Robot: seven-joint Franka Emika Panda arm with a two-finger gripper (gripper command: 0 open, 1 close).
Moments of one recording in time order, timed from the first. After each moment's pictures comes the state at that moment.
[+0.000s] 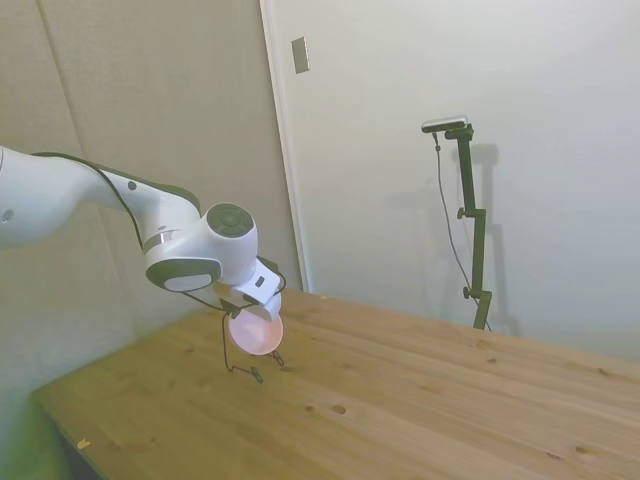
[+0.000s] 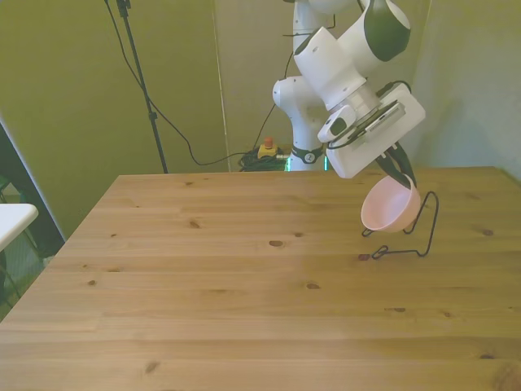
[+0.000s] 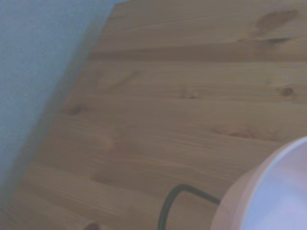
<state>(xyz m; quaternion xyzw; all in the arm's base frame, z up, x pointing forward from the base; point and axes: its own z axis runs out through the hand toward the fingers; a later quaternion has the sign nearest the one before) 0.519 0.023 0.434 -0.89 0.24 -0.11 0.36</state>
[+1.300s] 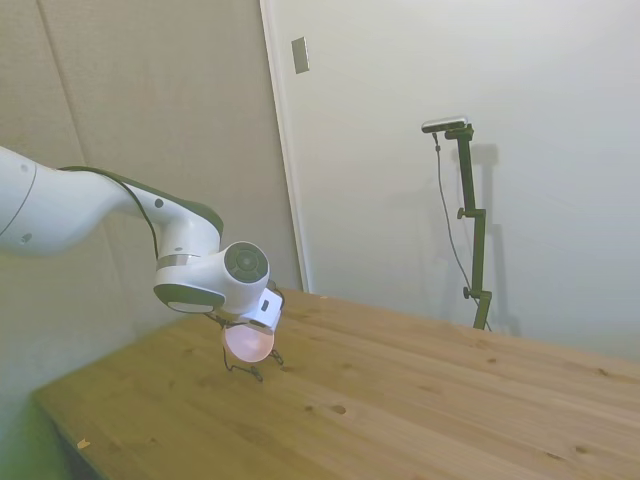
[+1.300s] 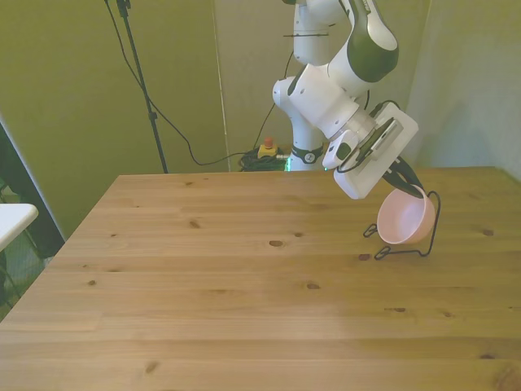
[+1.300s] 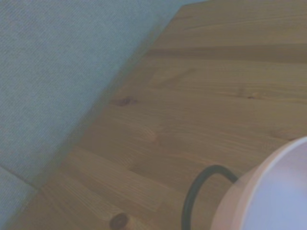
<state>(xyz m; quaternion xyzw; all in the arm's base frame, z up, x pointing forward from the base) 0.518 0.029 0.389 -0.88 0.16 -0.11 0.42</state>
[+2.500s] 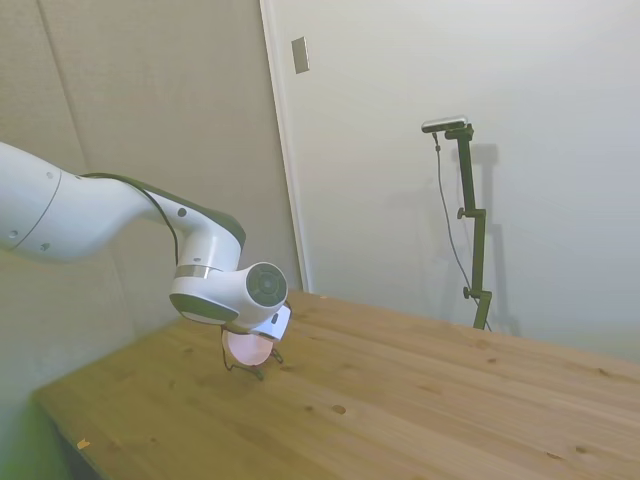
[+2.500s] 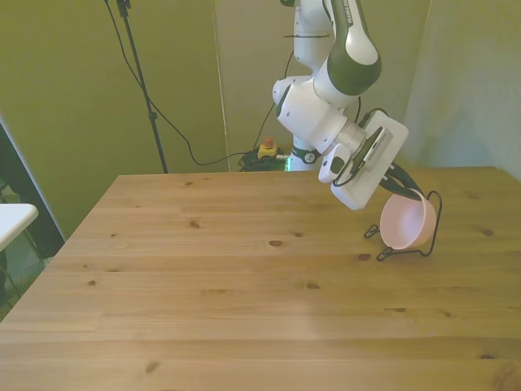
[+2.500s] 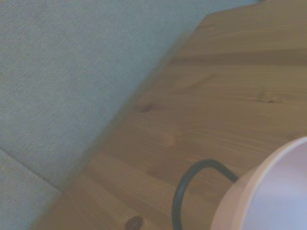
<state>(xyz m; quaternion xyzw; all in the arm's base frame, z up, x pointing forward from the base) 0.524 0.014 0.368 -0.86 0.14 -0.10 0.47</state>
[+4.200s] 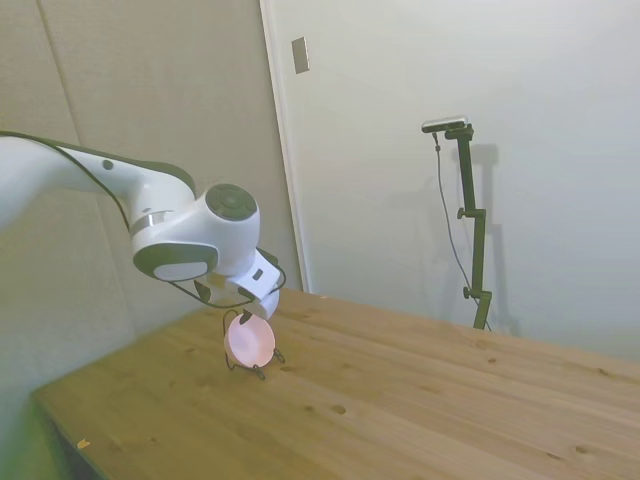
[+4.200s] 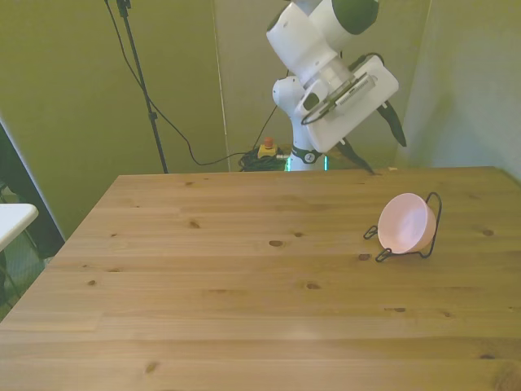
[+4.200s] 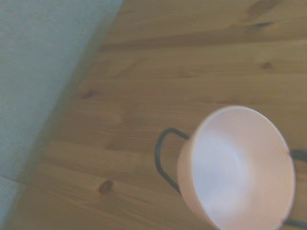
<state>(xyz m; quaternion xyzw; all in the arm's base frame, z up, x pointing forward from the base) 0.462 -0.028 0.489 -0.89 0.29 -0.07 0.34</state>
